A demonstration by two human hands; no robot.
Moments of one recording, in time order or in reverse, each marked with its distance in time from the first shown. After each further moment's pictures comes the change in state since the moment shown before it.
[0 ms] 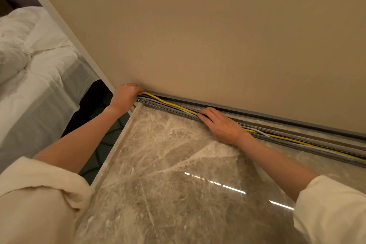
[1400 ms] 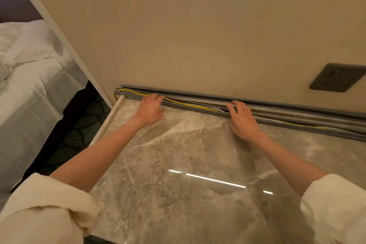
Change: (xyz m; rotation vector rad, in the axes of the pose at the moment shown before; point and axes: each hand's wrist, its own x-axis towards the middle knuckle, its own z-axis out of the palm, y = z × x) left_hand -0.058 0.179 0.004 -0.082 -0.132 0.015; right_hand -0.178 0.011 -0.051 -0.036 -0.018 0.633
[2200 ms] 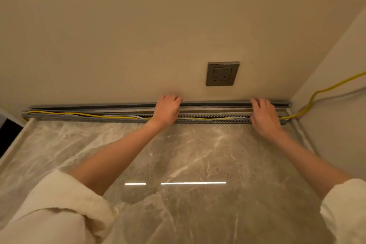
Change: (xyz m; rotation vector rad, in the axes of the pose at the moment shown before) left_hand 0.078 0.328 0.021 0.007 0.123 0.368; right_hand -0.151 0.280 -0.059 -0.106 0.021 0.417
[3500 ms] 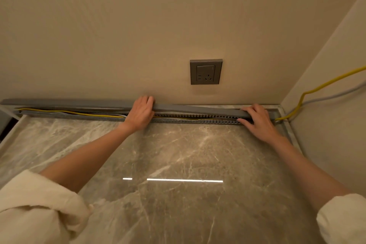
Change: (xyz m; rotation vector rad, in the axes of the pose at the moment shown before) left_hand -0.021 -0.022 0.012 0.017 -0.016 -0.131; right_hand 0.003 0.057 0.040 0.415 0.026 -0.155
